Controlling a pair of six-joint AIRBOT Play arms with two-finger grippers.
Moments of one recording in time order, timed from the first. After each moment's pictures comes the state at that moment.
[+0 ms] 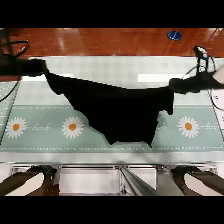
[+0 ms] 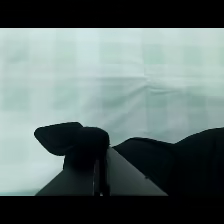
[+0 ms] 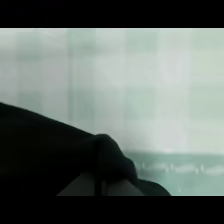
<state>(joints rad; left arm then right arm) 0.03 -1.23 1.25 1.27 -0.94 -1.48 -0.02 -1.24 1.13 -1.28 1.02 1.58</state>
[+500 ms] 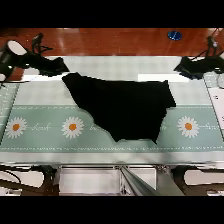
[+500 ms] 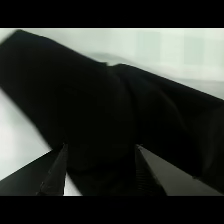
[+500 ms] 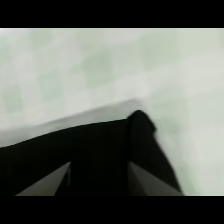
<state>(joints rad) 0.08 -1.64 1.56 1.11 -1.12 -1.49 -0.27 -1.56 1.47 -1.07 1.08 1.53</state>
